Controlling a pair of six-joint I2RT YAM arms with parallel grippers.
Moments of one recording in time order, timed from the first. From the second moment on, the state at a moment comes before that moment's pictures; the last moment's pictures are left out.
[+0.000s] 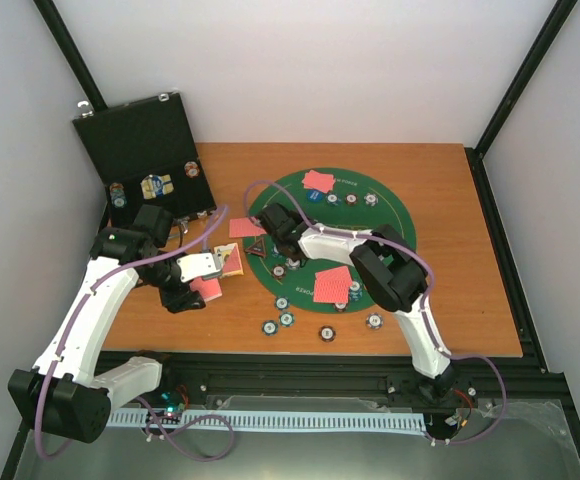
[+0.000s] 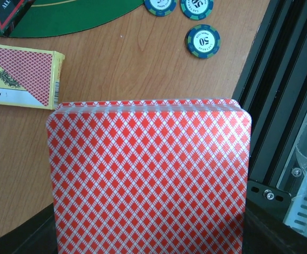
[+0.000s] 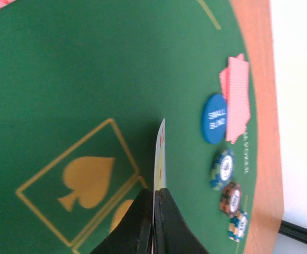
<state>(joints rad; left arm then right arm) -0.19 1.08 1.09 -1.40 0.35 0.95 0.81 2.19 1.52 -0.27 0.69 -0.54</state>
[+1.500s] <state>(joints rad) -0.19 1.06 1.09 -1.41 0.35 0.97 0.51 1.99 1.42 -0.45 -0.13 0.46</state>
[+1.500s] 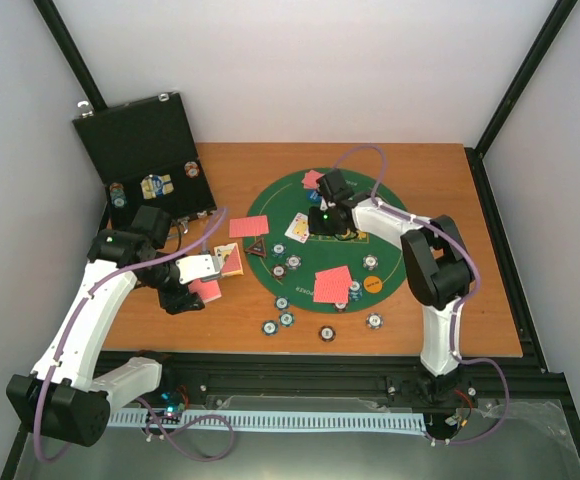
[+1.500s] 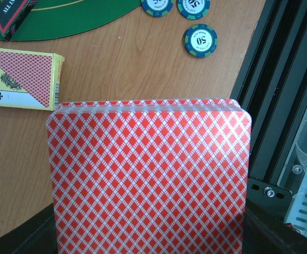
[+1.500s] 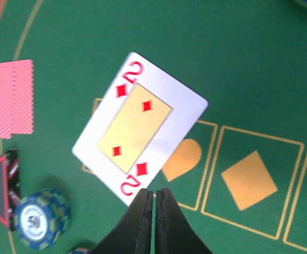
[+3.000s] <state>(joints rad) -0.19 1.07 1.09 -1.41 0.35 0.97 0.55 1.68 1.26 -0.29 -0.41 0.66</state>
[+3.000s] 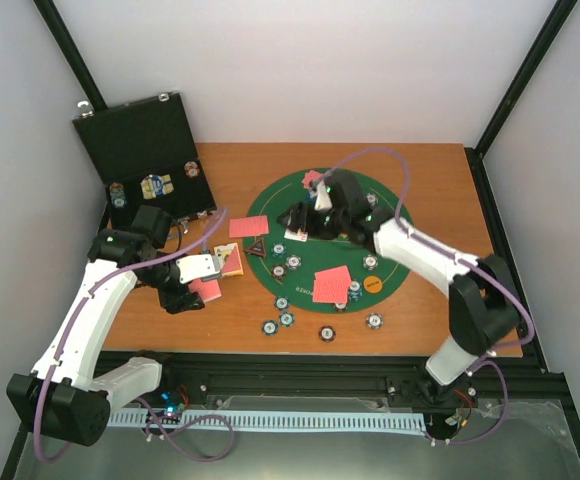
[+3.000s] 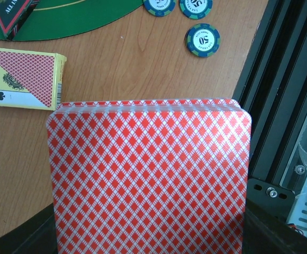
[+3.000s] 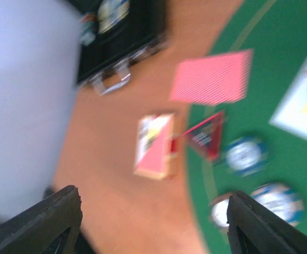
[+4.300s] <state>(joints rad) -0.19 1.06 1.09 -1.38 0.34 0.97 1.06 1.72 1.00 0.45 -0.56 1.12</state>
